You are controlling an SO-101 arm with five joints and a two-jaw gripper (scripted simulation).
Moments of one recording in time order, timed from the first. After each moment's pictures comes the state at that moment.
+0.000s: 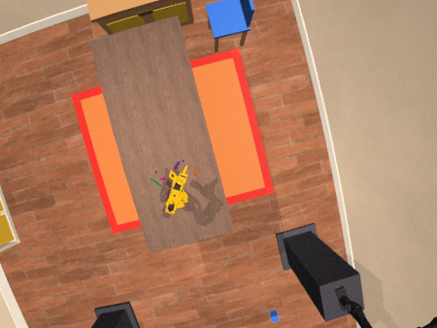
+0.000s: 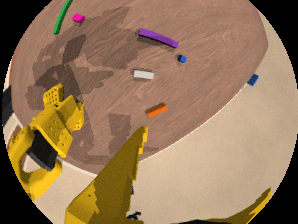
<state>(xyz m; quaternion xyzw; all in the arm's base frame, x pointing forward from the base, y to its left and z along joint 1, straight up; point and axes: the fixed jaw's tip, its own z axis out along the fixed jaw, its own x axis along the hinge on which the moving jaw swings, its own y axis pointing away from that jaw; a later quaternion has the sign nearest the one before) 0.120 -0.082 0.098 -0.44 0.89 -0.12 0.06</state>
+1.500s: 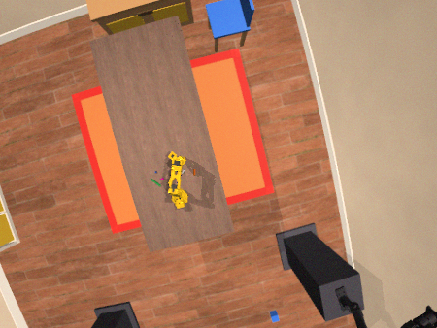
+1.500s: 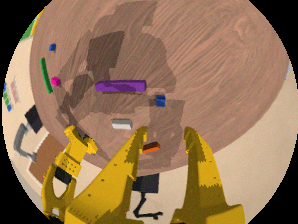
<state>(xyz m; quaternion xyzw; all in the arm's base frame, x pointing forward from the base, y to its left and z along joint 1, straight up) 0.204 -0.079 0.049 -0.32 0.95 0.01 -0.02</state>
